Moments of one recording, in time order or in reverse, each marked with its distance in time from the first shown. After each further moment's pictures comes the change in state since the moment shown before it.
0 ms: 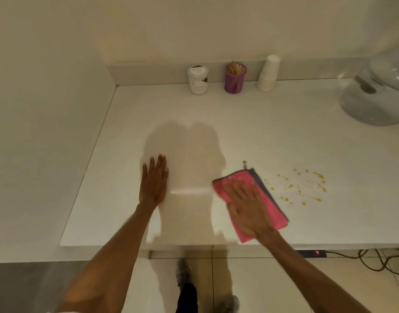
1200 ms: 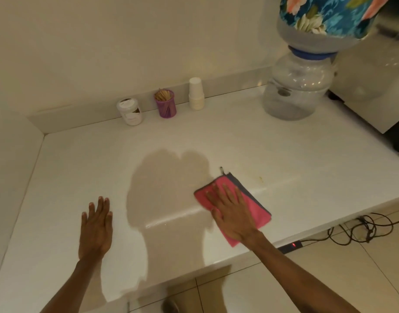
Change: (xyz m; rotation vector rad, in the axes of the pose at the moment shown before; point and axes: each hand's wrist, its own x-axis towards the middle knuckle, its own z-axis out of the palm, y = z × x) left_hand -0.001 0.003 0.012 0.012 0.101 0.033; right_hand -0.025 0.094 -0.023 0.017 -0.003 0.181
